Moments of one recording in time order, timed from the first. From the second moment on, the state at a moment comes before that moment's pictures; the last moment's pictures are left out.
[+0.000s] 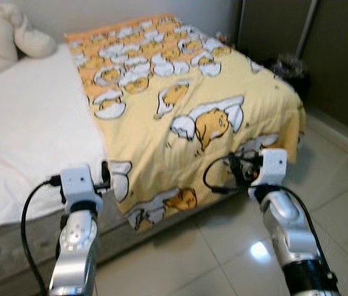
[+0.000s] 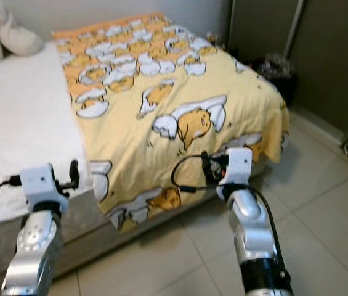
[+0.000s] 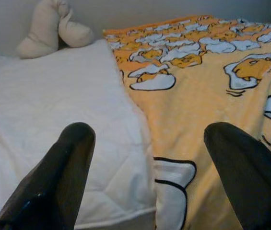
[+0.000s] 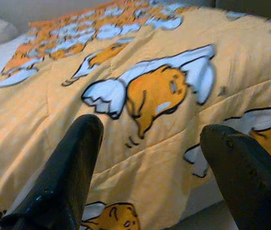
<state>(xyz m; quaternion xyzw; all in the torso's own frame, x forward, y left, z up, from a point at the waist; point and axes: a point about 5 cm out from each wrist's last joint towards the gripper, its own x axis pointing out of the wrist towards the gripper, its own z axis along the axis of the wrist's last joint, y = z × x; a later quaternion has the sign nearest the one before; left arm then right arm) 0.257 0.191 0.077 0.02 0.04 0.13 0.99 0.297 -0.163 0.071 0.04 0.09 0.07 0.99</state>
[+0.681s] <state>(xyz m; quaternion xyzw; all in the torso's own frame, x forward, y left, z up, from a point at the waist) 0.261 0.195 0.071 0.02 0.06 0.13 0.99 0.294 -0.152 0.065 0.03 0.10 0.11 0.99</state>
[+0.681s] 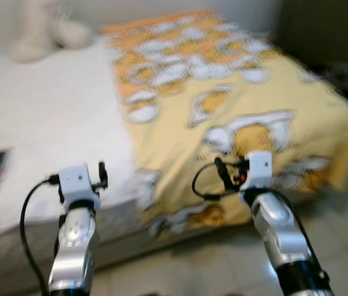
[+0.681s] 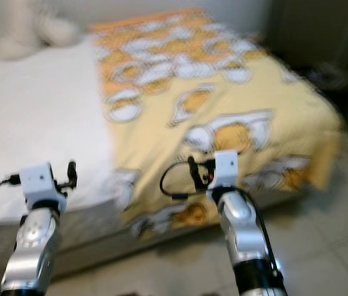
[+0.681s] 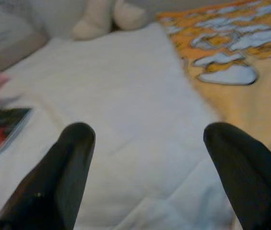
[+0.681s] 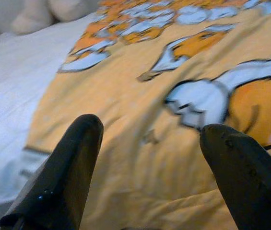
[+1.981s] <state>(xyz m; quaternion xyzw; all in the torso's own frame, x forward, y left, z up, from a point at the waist) 0.262 0.178 0.065 0.00 0.06 0.07 1.00 0.311 -0.140 0.069 0.02 0.09 0.16 0.98</state>
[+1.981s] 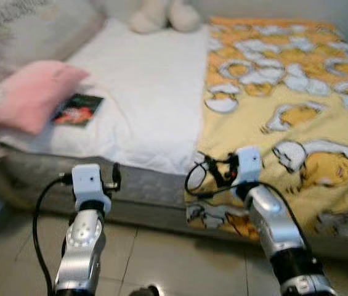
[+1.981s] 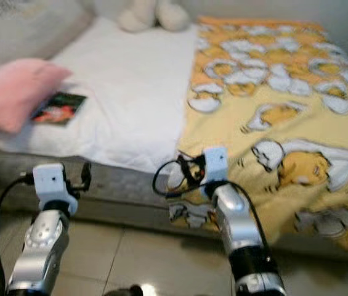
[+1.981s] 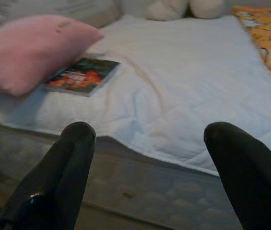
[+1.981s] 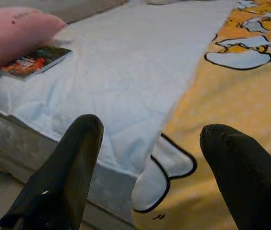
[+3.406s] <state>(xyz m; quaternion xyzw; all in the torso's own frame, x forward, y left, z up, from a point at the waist) 0.261 0.186 0.062 -0.02 0.08 0.09 0.99 0.299 -0.160 0.055 0.02 0.10 0.13 0.99</state>
